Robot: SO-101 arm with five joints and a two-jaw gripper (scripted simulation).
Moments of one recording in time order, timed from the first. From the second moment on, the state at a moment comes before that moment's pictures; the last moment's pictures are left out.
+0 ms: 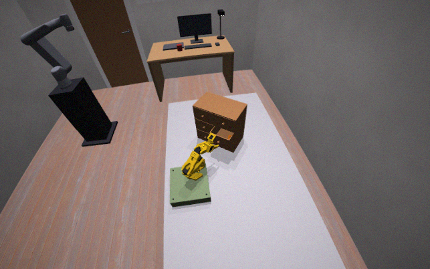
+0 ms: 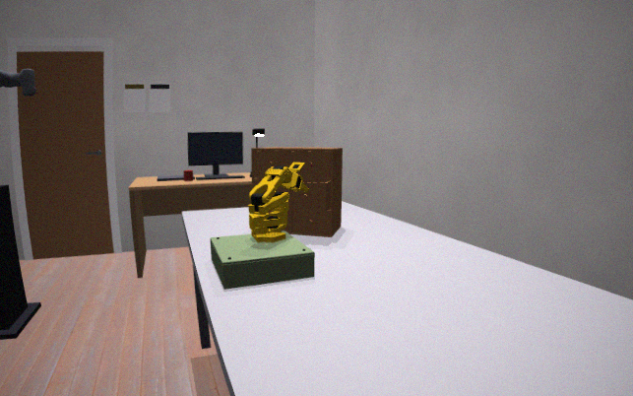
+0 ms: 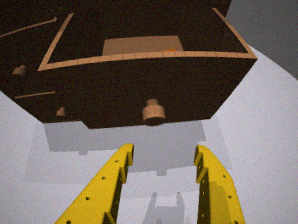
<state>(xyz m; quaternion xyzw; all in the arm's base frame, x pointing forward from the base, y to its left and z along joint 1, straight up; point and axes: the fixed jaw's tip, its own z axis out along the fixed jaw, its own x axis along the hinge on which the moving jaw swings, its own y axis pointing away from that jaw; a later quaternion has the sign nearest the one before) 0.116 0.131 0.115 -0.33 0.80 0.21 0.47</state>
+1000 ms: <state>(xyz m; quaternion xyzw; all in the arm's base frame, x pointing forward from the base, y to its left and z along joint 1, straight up) 0.115 0.133 0.111 -0.33 0.80 0.21 0.46</state>
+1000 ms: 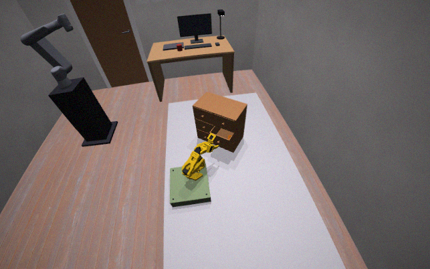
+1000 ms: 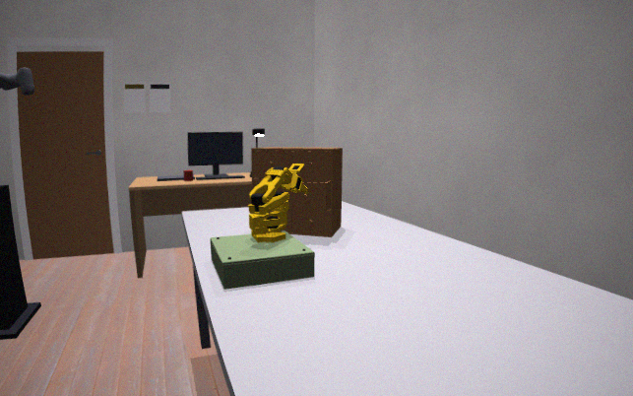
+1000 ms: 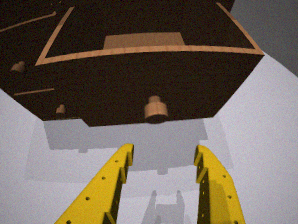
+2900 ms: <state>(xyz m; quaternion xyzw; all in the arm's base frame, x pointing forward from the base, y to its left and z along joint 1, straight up) 0.137 0.160 0.094 -0.33 0.79 0.22 0.47</state>
